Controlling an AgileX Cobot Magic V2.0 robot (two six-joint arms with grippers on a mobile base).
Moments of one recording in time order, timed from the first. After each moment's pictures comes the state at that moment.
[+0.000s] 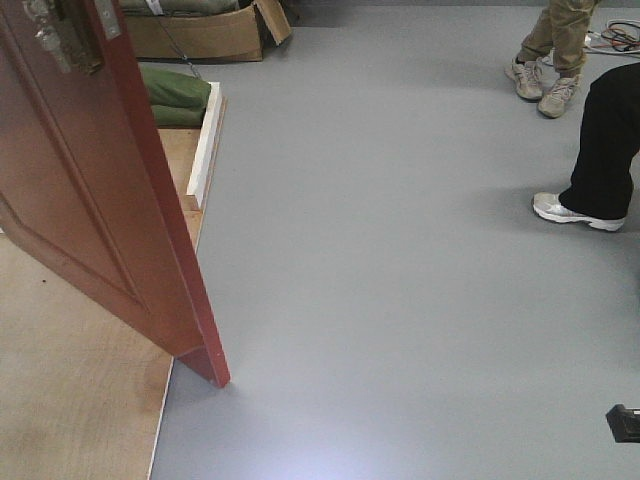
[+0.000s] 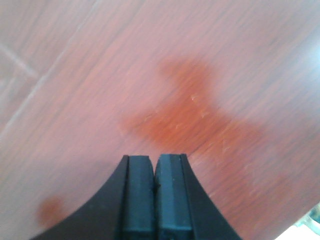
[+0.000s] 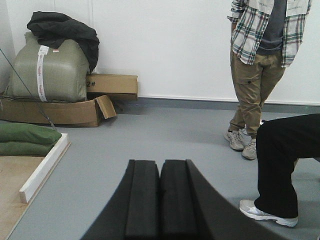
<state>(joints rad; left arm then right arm) 0.30 1.75 -1.87 -1.45 0.68 0.58 0.01 -0.01 0.03 -0.01 0.13 -0.05</state>
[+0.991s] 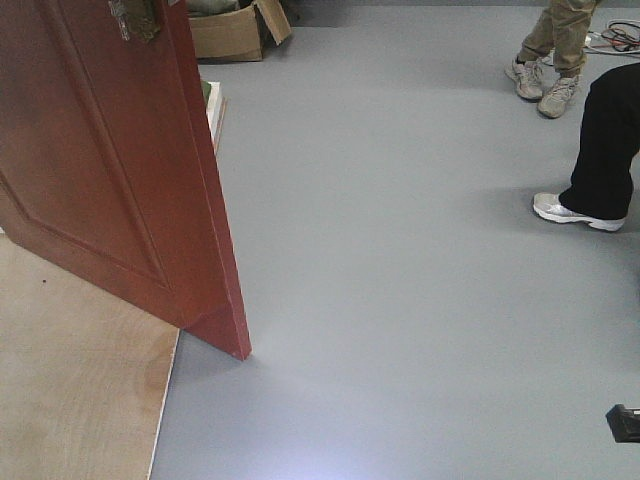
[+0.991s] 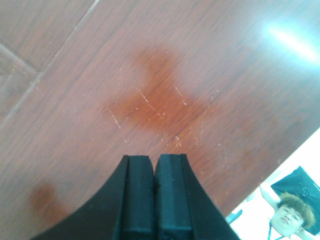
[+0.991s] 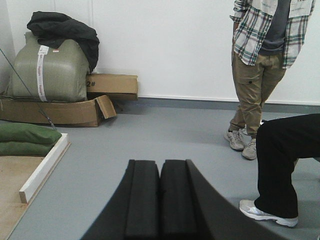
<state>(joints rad) 0.16 1.84 -1.99 -1.46 0.54 0.58 0.01 -0.01 0.03 -0.01 0.13 -0.05</state>
